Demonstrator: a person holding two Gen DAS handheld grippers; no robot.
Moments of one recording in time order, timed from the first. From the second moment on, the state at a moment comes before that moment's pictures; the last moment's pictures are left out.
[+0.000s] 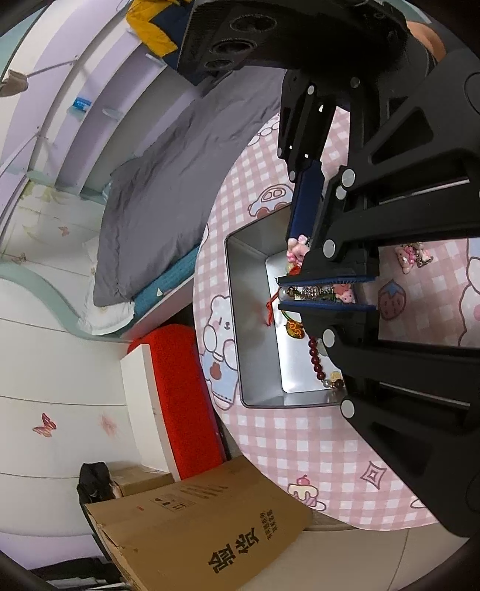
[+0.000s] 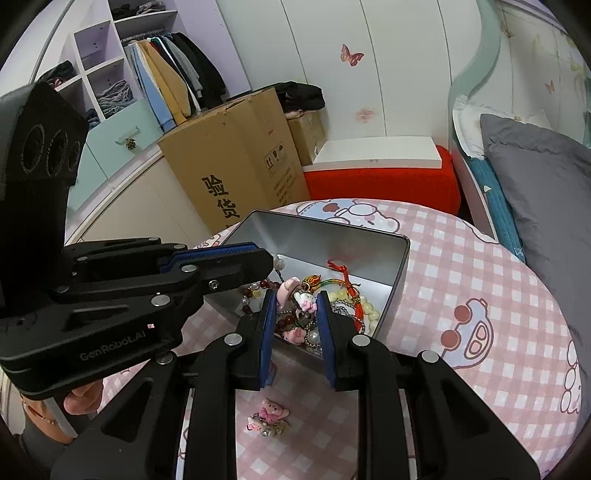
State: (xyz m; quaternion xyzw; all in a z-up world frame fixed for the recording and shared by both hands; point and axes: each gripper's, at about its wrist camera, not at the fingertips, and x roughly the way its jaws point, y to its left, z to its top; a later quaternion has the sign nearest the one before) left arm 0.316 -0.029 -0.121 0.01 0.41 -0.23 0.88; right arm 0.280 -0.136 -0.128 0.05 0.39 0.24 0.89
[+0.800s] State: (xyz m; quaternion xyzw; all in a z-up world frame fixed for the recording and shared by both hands) left arm 0.282 0.000 -0.097 -0.02 0.38 -0.19 0.90; right arm 0.246 -0.148 -0.098 0.04 0.36 0.21 0.91
